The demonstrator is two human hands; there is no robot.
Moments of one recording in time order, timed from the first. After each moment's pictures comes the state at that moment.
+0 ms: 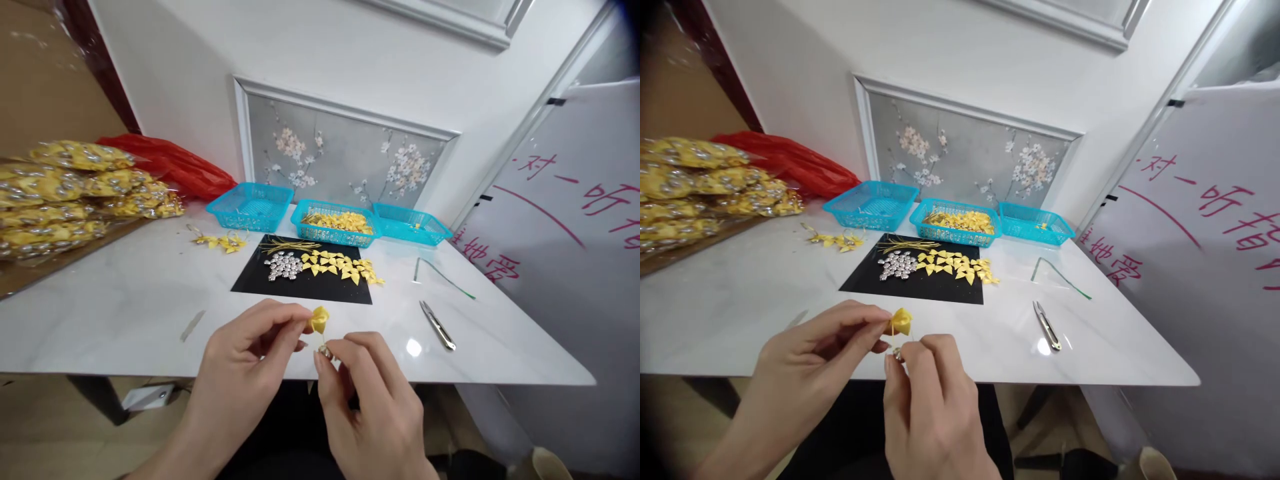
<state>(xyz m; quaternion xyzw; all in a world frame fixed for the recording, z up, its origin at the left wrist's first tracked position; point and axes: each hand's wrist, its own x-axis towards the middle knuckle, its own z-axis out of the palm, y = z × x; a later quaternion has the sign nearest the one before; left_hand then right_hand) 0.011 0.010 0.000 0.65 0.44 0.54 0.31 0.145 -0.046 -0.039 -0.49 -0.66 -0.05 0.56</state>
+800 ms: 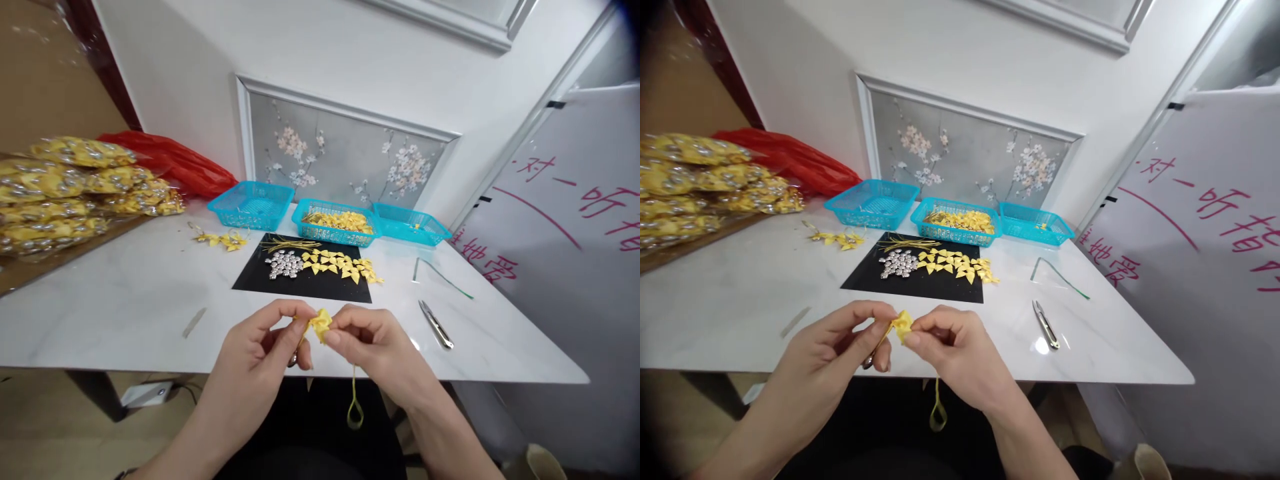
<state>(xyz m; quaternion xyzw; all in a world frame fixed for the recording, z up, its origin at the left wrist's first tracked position) 0.010 0.010 -0.006 0.63 0.43 0.48 0.43 0.195 0.000 -0.016 -0.41 -0.61 0.47 0.50</state>
